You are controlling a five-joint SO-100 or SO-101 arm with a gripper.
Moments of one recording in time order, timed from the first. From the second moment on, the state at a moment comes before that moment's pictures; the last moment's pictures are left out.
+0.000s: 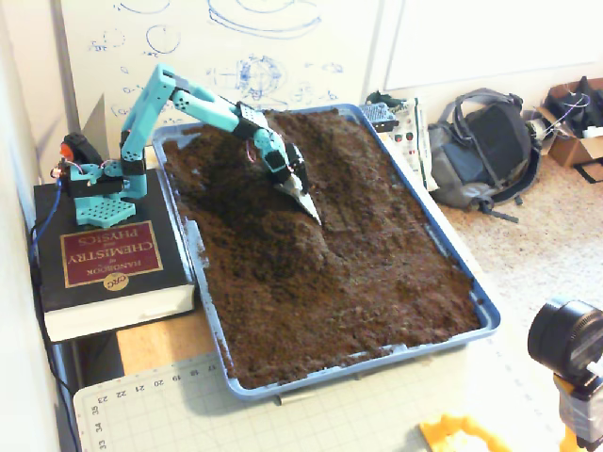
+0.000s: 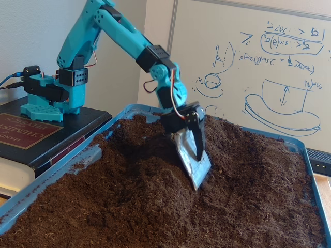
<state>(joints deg) 7.6 67.3 98.3 23.0 -11.0</state>
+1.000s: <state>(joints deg) -10.3 127.6 144.8 64.9 -4.9</state>
